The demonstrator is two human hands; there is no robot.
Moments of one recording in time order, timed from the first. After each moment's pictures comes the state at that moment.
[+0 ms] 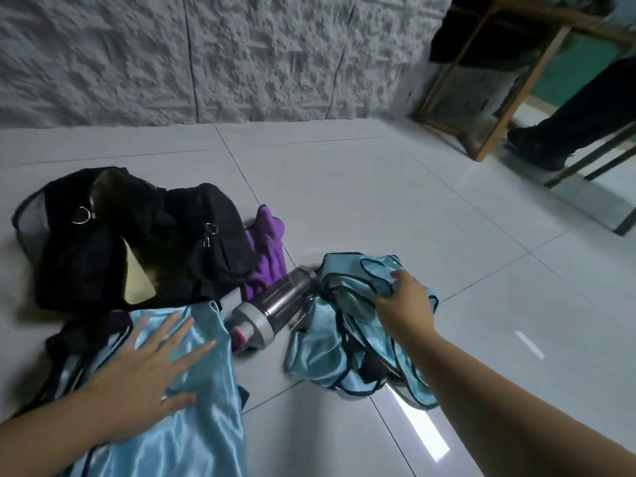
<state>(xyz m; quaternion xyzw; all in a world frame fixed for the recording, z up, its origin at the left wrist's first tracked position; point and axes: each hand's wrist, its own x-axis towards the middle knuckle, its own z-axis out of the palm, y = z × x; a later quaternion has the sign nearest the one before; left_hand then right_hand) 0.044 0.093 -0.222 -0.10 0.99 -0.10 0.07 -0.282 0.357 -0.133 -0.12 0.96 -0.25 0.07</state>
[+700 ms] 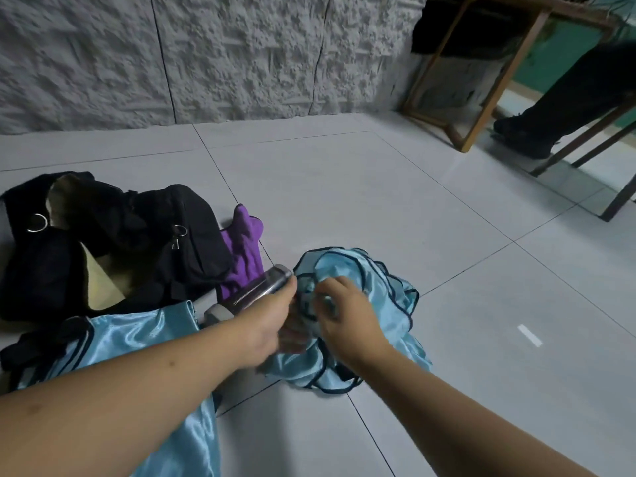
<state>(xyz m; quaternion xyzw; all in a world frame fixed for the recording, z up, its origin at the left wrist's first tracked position) -0.152 0.230 -0.127 -0.38 0.52 0.76 0.08 -0.231 0.360 -0.116 -0.39 0.85 -0.34 0.08</state>
